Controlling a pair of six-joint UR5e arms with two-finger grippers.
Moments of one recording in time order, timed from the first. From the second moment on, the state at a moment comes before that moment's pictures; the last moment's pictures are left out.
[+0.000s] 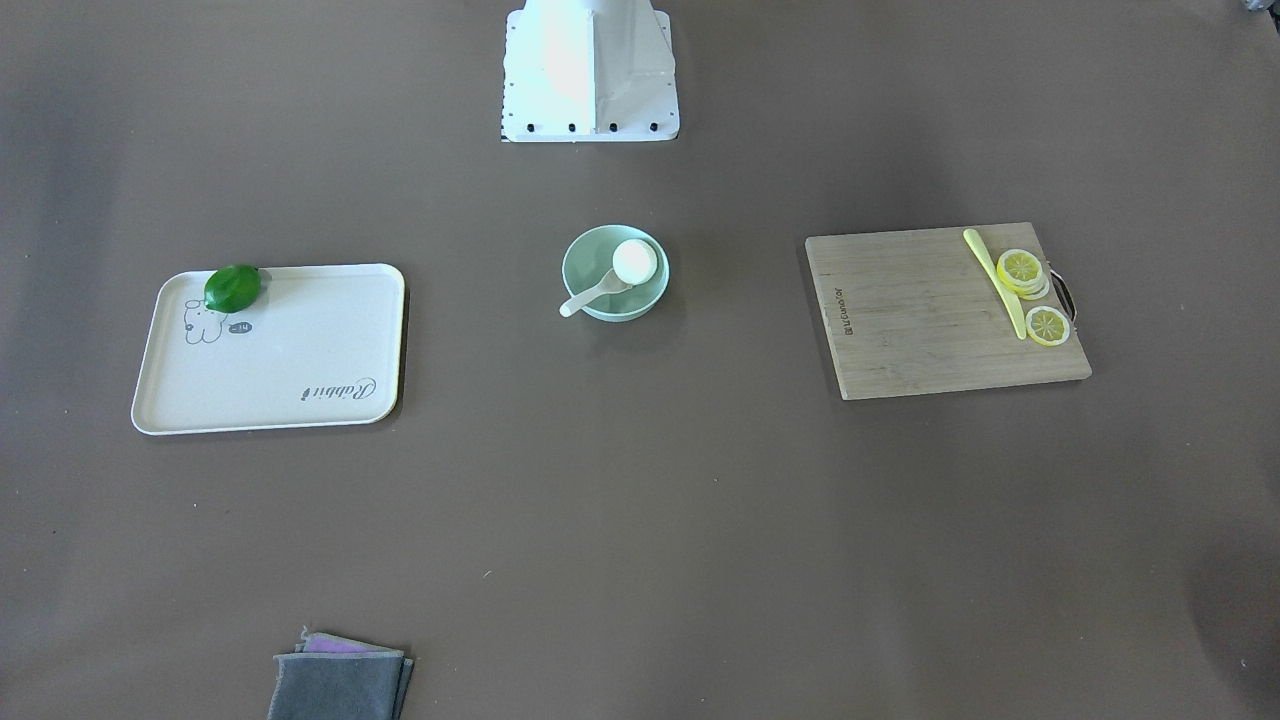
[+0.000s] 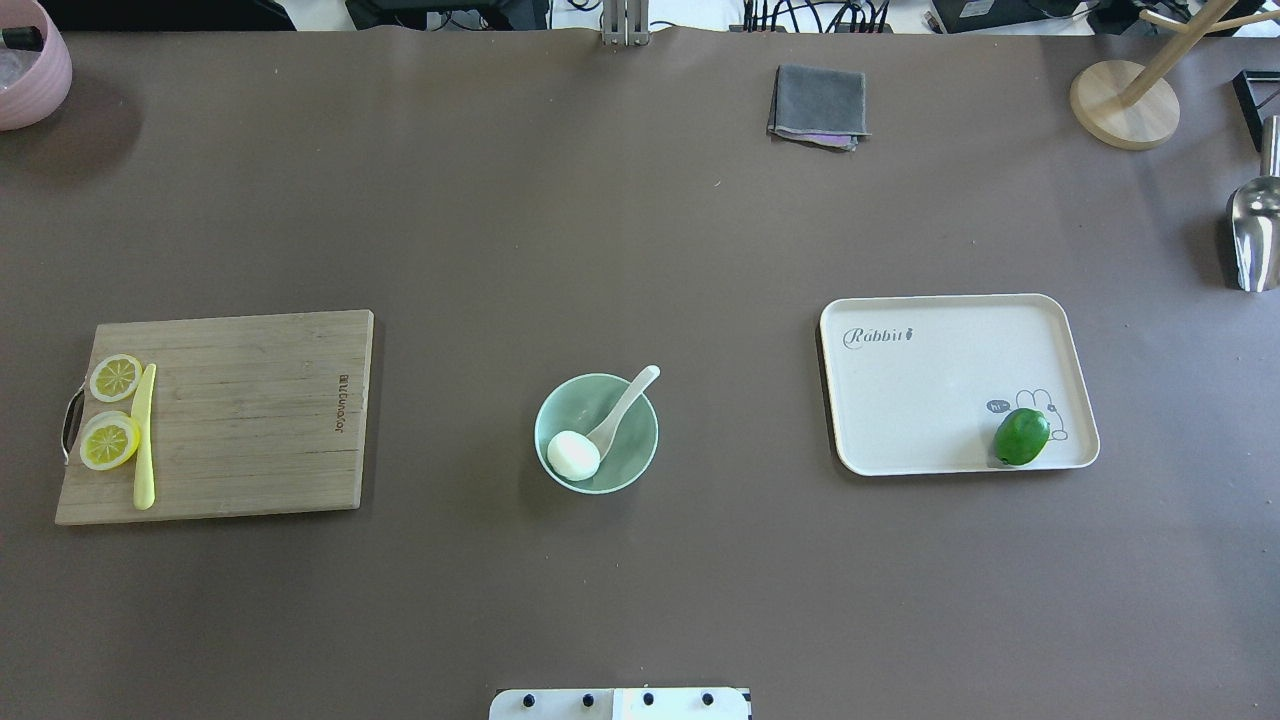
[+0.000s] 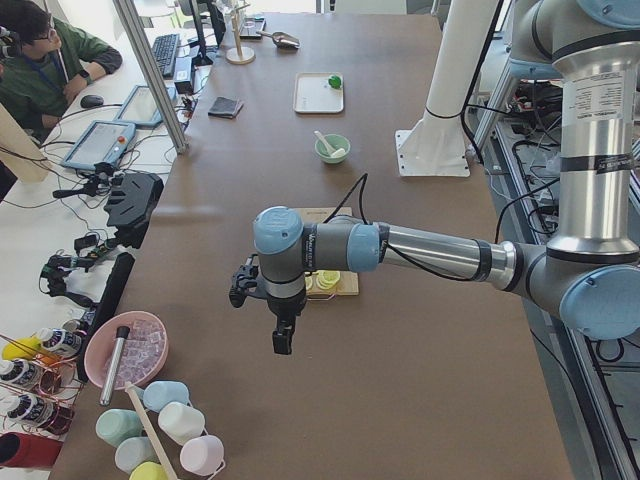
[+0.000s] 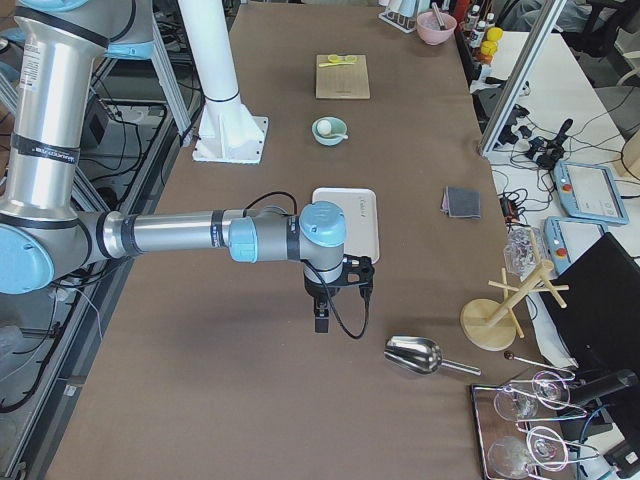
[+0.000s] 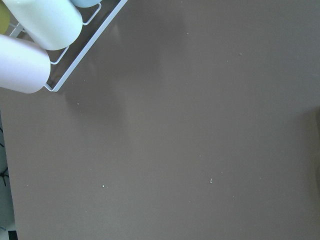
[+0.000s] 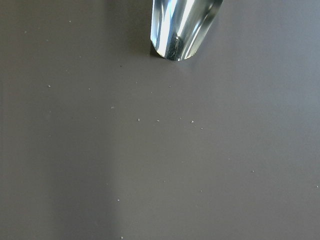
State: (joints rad) left arm -1.57 -1.50 -1.80 -1.42 -2.20 0.12; right arm 1.50 -1.81 1.90 -1.59 2.26 0.07
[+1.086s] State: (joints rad) left arm -1.57 -1.49 -1.81 -1.42 -2.20 0.12; right arm 1.50 -1.81 1.89 -1.58 2.26 0.07
